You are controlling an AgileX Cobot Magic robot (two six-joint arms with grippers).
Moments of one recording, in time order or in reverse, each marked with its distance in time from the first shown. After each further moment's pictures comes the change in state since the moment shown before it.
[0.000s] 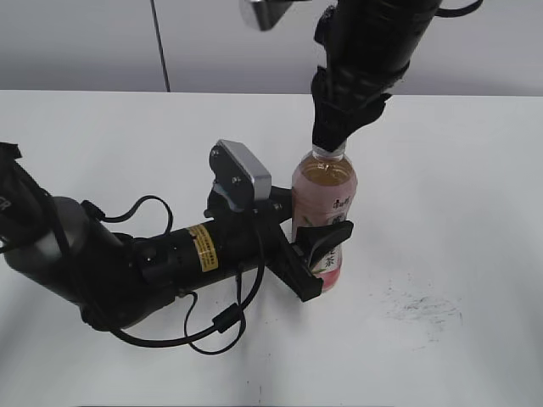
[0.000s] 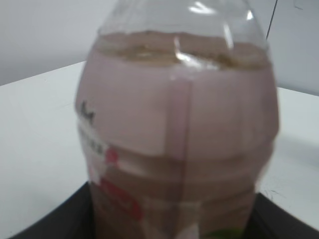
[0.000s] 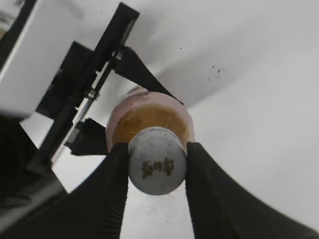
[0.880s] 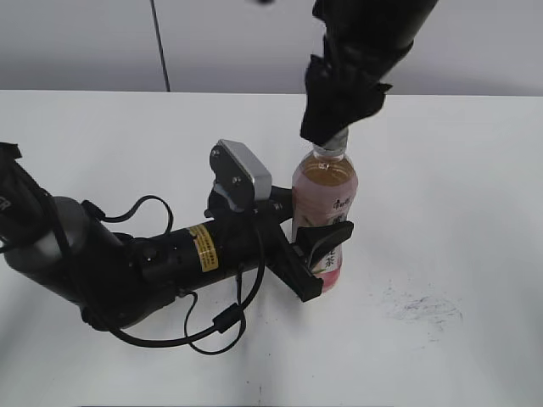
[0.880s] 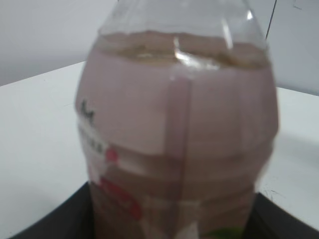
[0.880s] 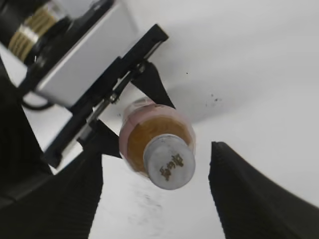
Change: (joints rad) left arm 0.000 0.000 0.000 0.000 0.000 0.002; right arm 0.002 -0.045 -0.026 0.060 0.001 0.062
